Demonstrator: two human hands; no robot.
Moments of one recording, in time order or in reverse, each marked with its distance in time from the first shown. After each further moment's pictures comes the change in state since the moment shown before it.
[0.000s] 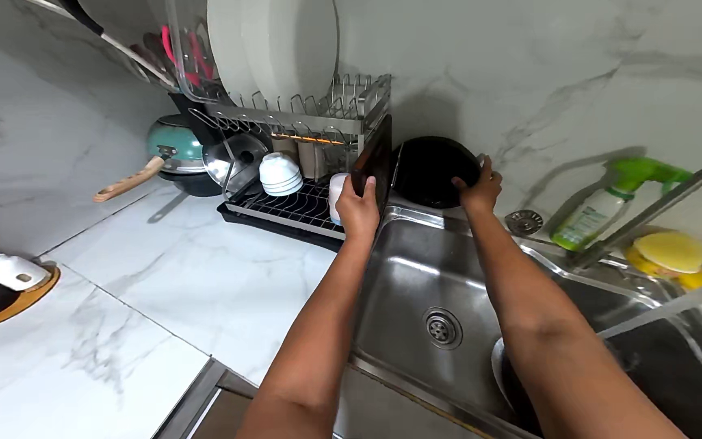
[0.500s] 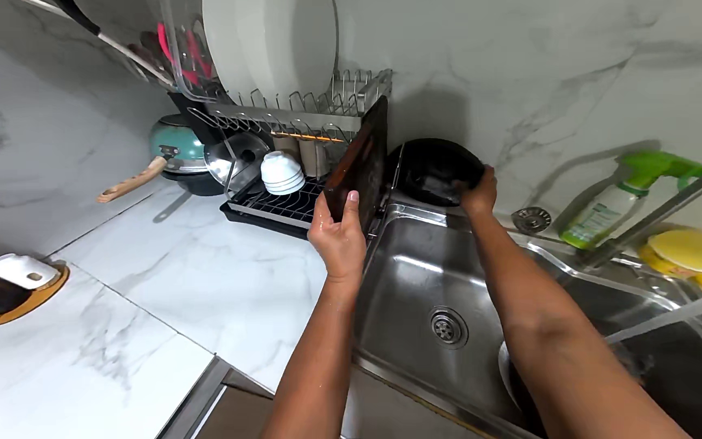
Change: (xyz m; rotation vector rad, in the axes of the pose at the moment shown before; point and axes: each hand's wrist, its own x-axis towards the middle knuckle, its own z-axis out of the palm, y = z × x) left_hand -0.046 0.024 -0.054 -0.170 0.255 0.240; right_hand -0.004 0.010 0.011 0.080 -0.031 -0.019
